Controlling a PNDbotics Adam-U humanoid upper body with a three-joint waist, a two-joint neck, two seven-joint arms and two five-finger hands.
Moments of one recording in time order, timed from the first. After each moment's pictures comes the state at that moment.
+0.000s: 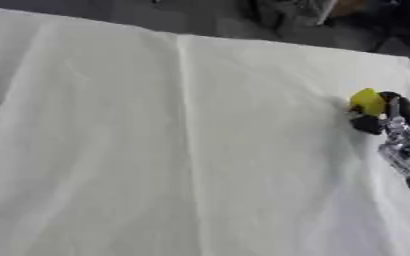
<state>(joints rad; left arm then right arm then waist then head) -0.41 0.53 -0.27 -1.98 0.22 0.11 0.77 0.10 -0.99 -0.42 -1.58 -0.25 0.48 -0.64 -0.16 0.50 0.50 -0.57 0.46</state>
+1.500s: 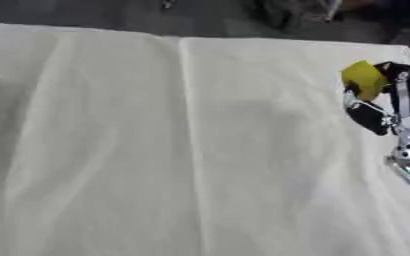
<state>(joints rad) -0.40 0.53 -0.24 -1.98 0.27 0.13 0.75 0.06 -0.85 -0.16 -1.98 0.12 0.39 -0.73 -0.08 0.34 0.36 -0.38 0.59</state>
